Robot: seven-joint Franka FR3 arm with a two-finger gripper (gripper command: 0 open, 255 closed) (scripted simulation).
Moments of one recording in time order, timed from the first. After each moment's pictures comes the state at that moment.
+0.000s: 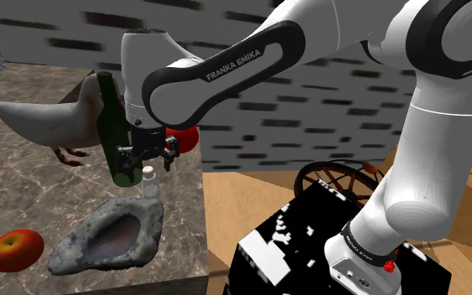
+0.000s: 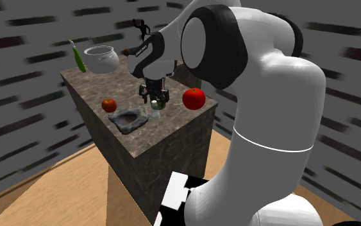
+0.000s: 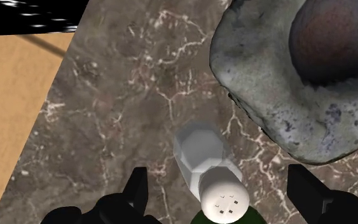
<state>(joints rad) 0.19 0.31 0.54 -1.91 -0.08 2.22 0.78</state>
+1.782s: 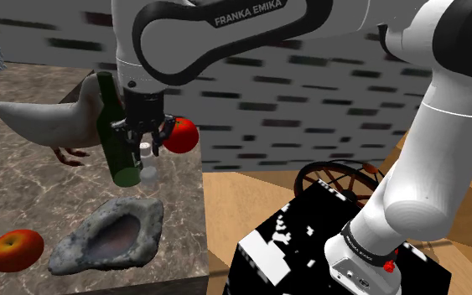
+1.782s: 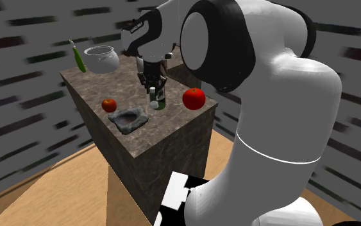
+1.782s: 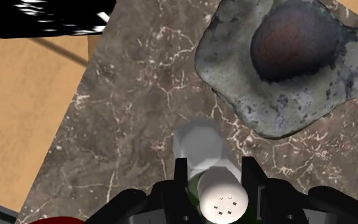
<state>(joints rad) 0.18 0.22 0.56 -1.80 -0.03 2.04 0.76</state>
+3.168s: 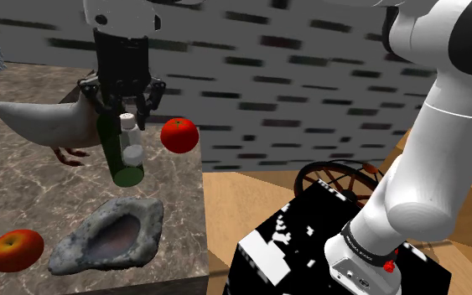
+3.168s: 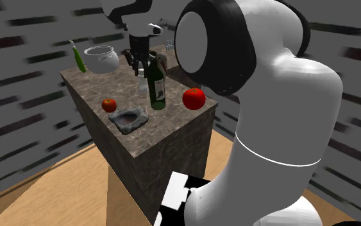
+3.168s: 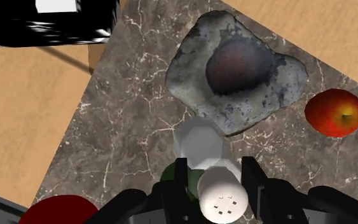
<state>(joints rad) 0.23 0.20 0.59 -1.57 -0.03 1.79 0.83</state>
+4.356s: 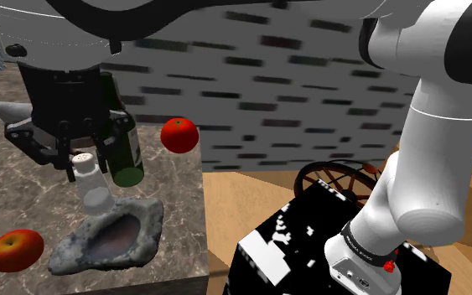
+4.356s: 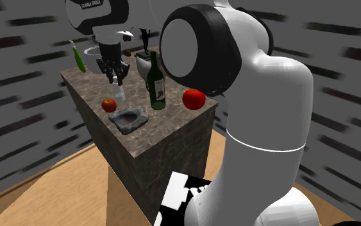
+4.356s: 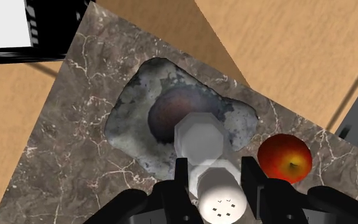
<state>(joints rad) 0.39 0.31 0.65 -1.50 -0.11 1.81 1.04</state>
